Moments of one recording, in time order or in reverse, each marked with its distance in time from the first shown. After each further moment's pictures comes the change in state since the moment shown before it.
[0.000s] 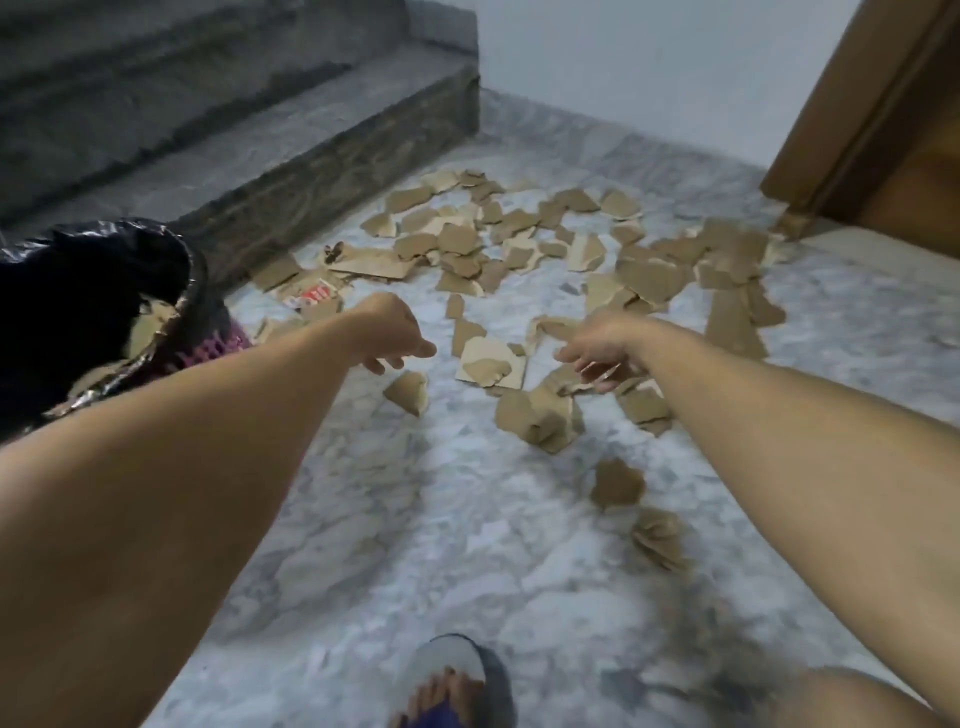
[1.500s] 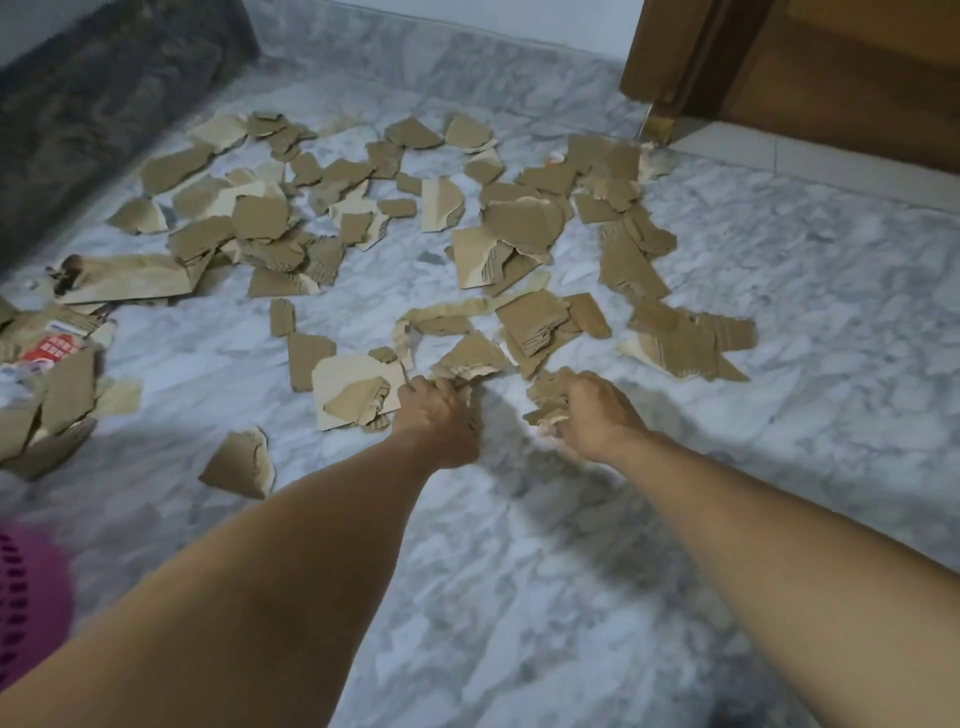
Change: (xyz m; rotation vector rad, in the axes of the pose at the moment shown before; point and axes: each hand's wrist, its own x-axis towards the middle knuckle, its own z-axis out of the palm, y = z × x) left_hand 0.141 0.069 0.238 0.768 -0.047 0.415; right_hand 0.085 0.169 0.027 -0.336 0.401 0.074
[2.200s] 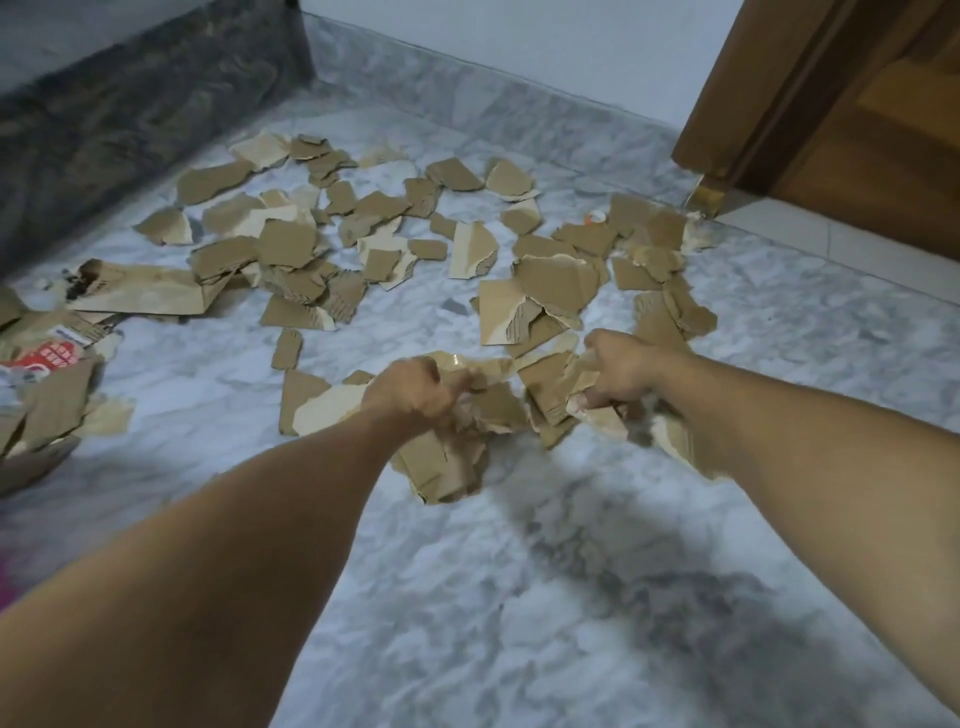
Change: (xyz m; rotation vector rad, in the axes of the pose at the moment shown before) left_hand 0.078 -0.048 -0.051 -0.624 0.099 -0.155; right_hand 0.134 -0.012 -0.103 -0.166 -0.267 -0.033
